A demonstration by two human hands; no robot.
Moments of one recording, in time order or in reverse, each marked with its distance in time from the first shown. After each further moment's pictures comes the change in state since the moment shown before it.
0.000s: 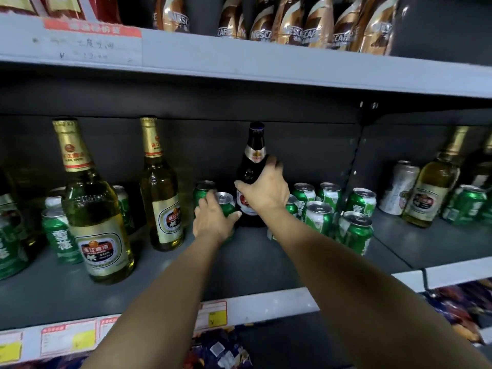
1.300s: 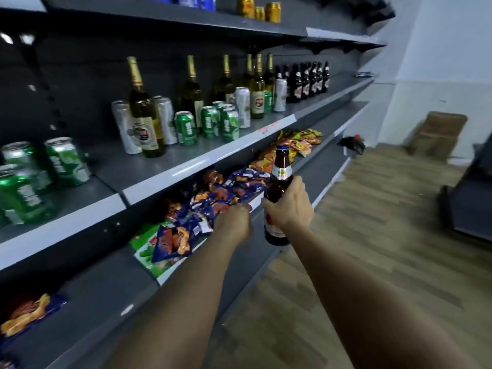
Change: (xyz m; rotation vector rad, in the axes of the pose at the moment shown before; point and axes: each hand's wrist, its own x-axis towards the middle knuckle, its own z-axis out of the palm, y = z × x) left_hand -0.411 0.359 0.311 0.302 -0.712 0.865; right_hand -0.249 0.463 -0.419 -0.286 0.384 0.633
